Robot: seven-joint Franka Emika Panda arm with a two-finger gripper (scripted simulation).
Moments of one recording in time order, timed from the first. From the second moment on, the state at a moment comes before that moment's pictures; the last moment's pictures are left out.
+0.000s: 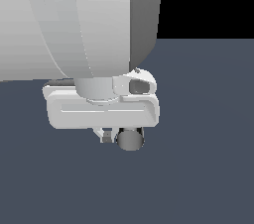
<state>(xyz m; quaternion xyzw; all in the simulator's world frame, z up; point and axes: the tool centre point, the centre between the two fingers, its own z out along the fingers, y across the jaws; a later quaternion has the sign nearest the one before) -0.196 0.042 0.102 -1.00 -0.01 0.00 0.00</state>
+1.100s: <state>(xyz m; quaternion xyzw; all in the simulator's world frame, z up) -0.191 -0.058 0.105 -1.00 -0.01 0.00 0.00</state>
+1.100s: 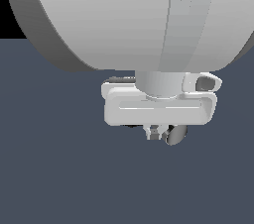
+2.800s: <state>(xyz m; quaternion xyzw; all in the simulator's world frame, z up) -0.136 -0.162 0.105 -1.00 -0.01 0.00 0.00</state>
